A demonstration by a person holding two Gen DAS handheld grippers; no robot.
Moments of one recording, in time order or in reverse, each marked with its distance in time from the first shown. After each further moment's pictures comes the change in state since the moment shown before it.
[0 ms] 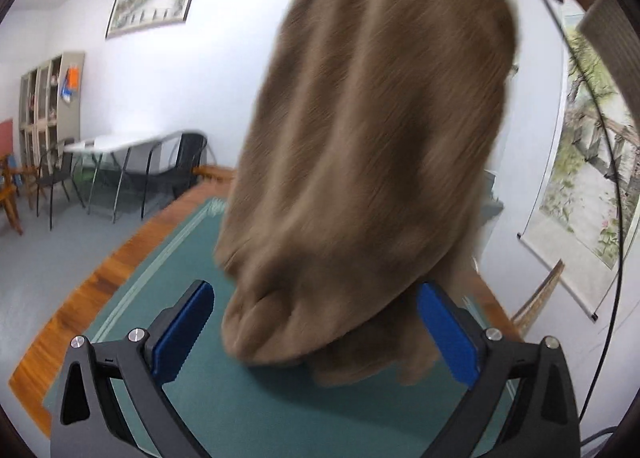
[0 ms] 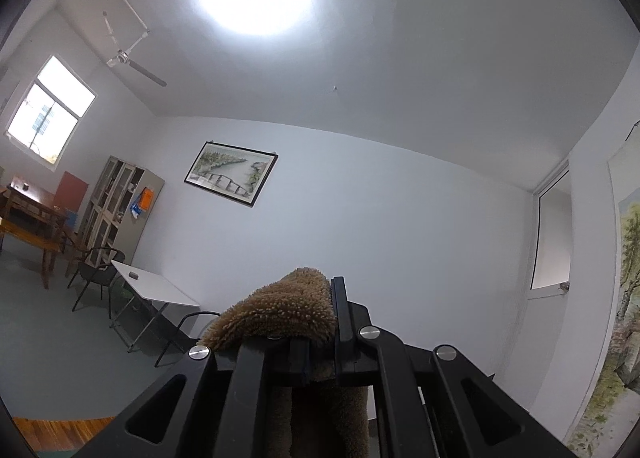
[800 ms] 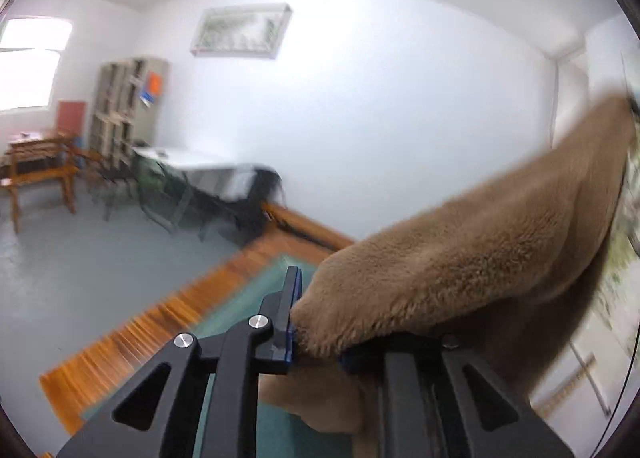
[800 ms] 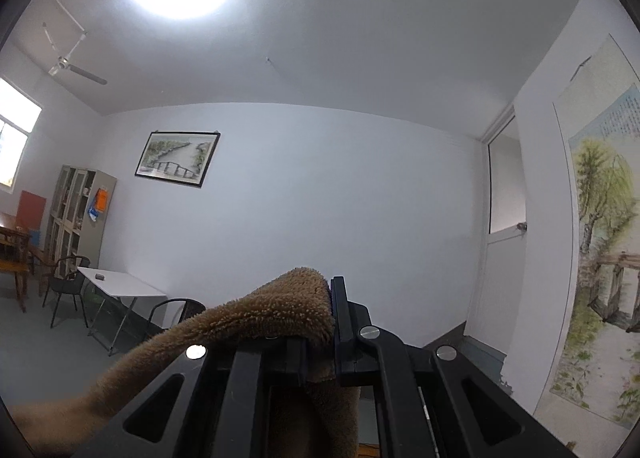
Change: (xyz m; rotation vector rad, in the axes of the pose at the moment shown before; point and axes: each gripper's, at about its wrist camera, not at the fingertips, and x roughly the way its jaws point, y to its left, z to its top) left arm -0.069 0.088 0.090 -0.211 -0.227 0.273; right arm -0.051 -0.122 -0.095 0.154 0.123 -0.194
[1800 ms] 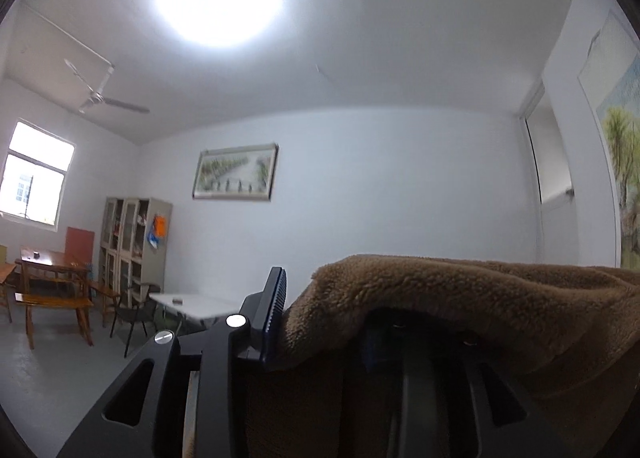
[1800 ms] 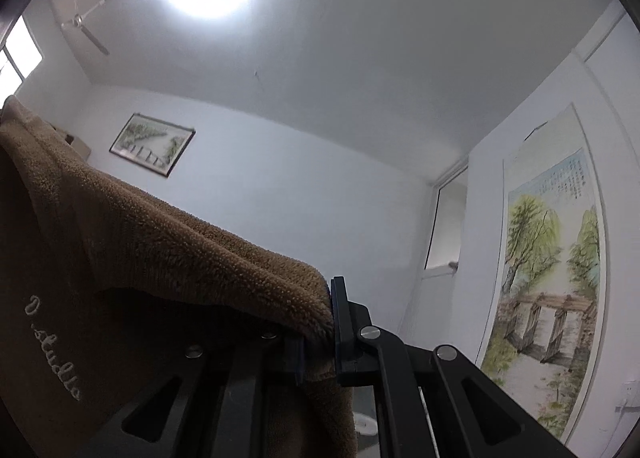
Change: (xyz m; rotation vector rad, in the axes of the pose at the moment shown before) left arm -0.078 0.011 0.106 0.212 -0.327 -0.005; right arm -0.157 -0.047 -0.032 -0.193 -0.038 -0.163
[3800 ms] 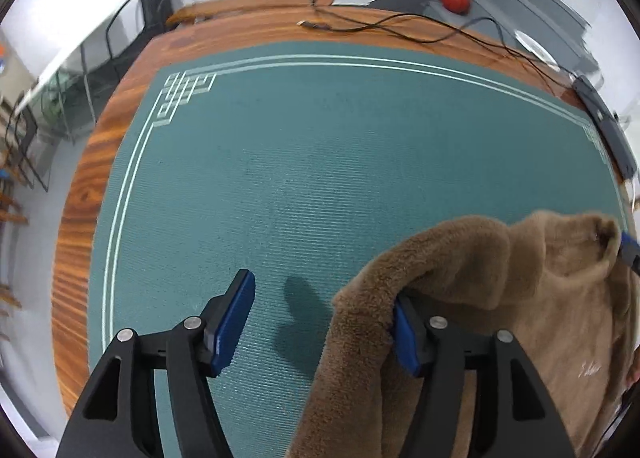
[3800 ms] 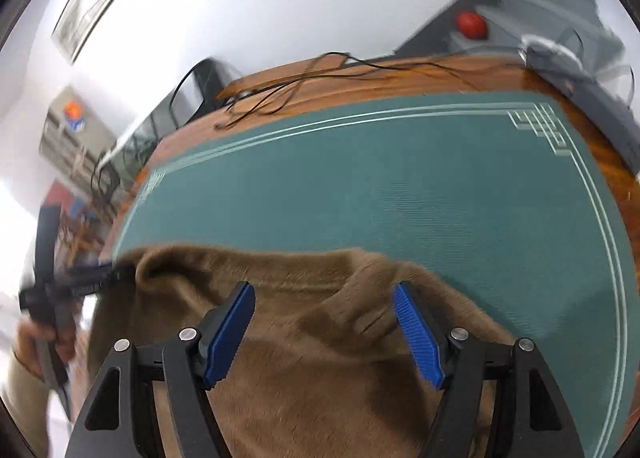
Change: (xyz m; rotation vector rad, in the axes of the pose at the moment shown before) left arm 0.493 -0.163 -0.486 0.313 1.278 -0.245; right arm 0.390 0.255 -0.424 0.507 1.193 0.544
